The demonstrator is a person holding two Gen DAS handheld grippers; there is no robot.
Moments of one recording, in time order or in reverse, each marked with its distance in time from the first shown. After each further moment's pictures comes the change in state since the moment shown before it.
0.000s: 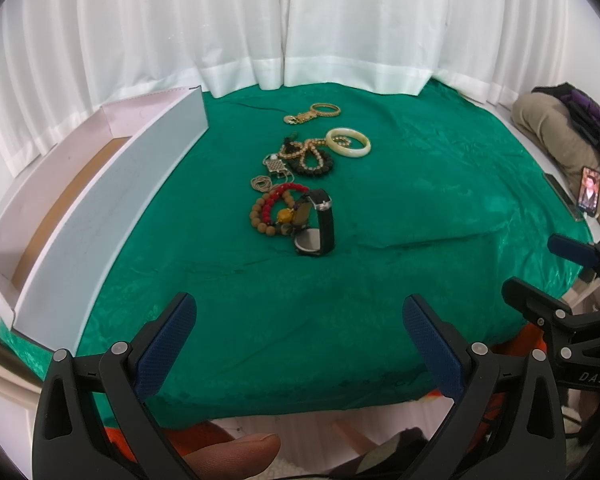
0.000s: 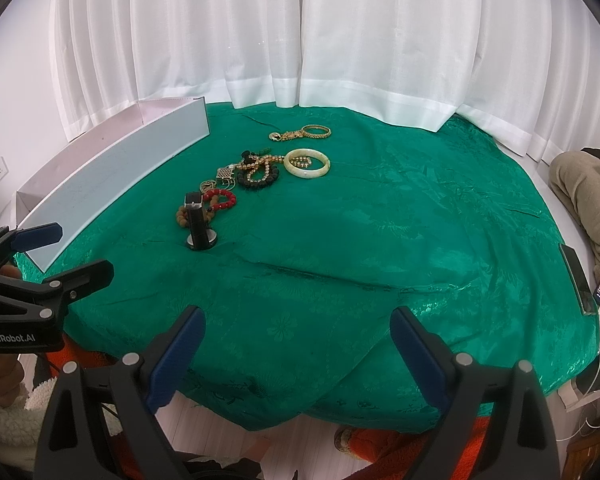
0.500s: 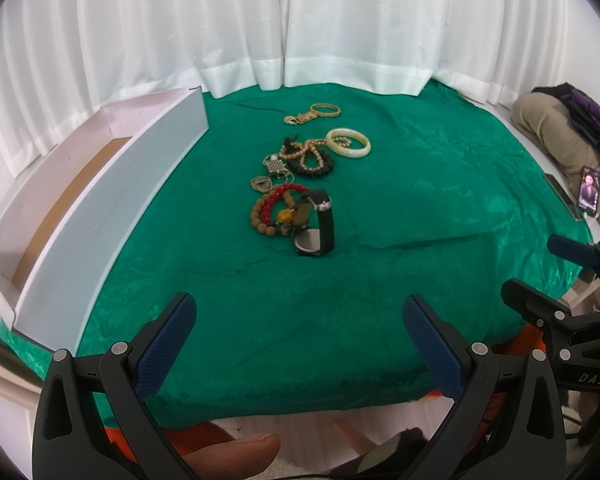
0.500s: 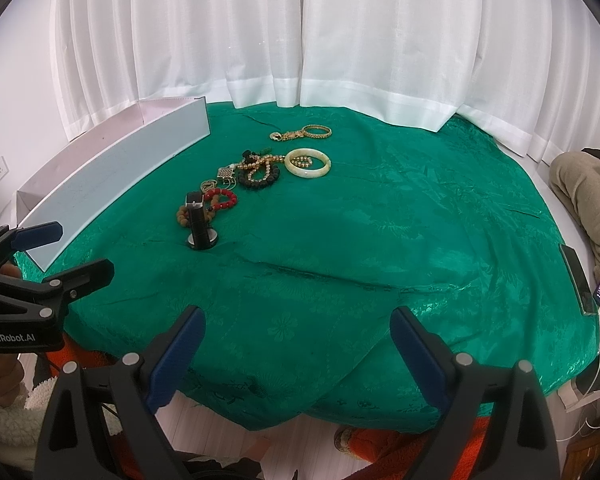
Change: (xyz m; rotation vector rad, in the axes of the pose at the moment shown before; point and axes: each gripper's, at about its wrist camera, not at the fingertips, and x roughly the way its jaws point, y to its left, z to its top) left arm 0.000 0.000 0.001 0.001 0.002 0.000; right arm 0.000 0.001 0.000 0.000 0.000 0.000
